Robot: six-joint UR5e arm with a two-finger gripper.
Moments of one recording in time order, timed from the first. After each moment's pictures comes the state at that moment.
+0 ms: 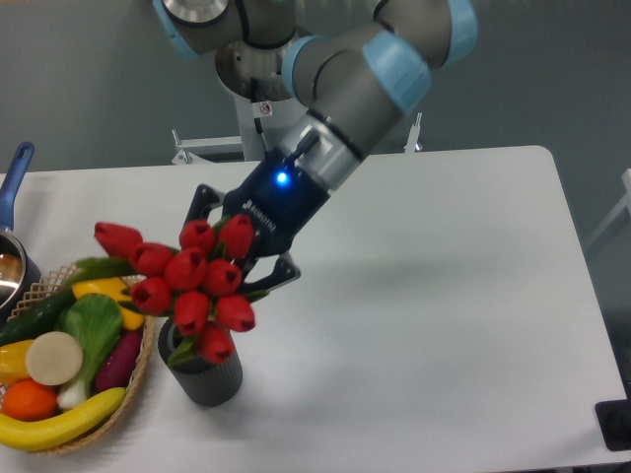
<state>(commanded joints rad) 2.54 -1.79 -1.55 -0.74 0.44 0.75</state>
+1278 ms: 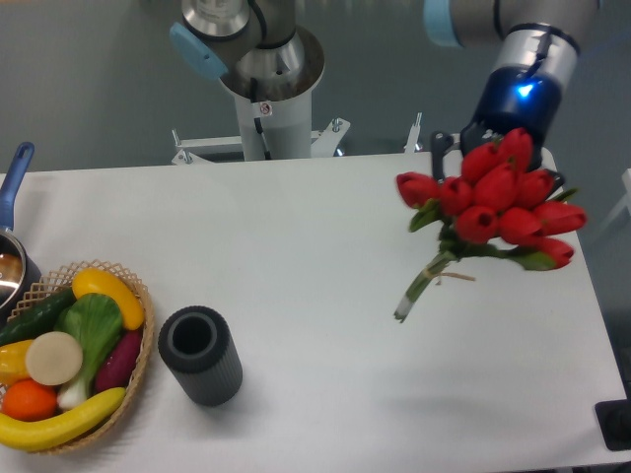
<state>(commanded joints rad) 2.93 -1.80 -1.61 -0.74 0.38 0.98</state>
